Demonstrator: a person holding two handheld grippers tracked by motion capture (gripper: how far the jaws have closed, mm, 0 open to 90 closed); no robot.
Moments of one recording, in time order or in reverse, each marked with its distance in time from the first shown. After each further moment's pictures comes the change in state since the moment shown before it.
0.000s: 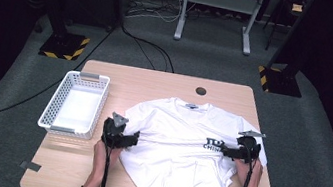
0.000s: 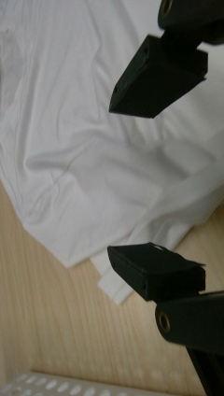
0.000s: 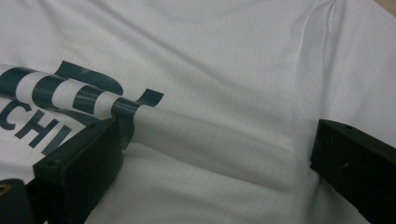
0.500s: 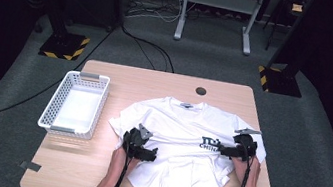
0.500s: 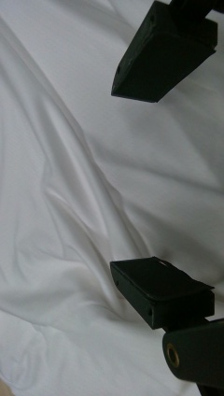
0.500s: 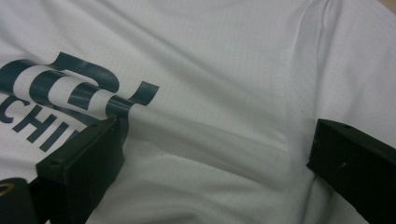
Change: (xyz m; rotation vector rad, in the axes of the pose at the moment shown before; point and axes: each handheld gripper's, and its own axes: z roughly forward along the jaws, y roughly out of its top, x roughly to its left) left arm -0.068 -0.030 0.021 0.096 -0.093 0.264; right arm 0.003 0.007 0.003 0.030 0.024 -0.029
